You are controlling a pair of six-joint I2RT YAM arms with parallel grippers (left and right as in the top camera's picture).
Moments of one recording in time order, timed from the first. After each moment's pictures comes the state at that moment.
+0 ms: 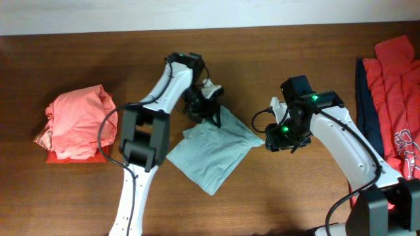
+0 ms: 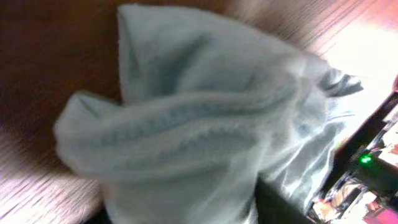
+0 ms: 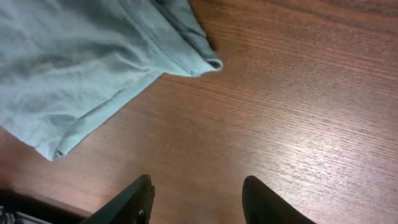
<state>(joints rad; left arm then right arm) -0.38 2.55 2.16 -1.41 0.57 0.19 0.18 1.60 1.19 -1.13 -0.22 0.02</state>
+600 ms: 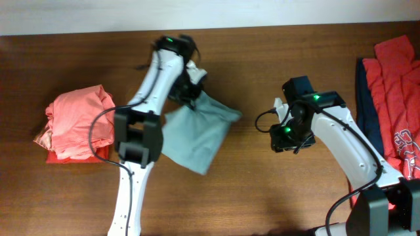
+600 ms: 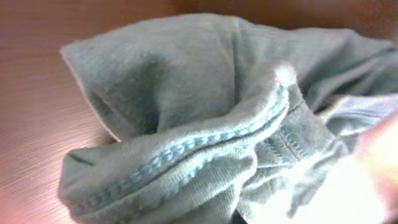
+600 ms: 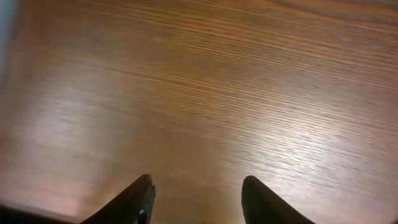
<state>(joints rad) -0.28 2.57 2.47 -1.57 0.20 0.07 0.16 1.60 1.19 -1.15 -0.13 0.02</state>
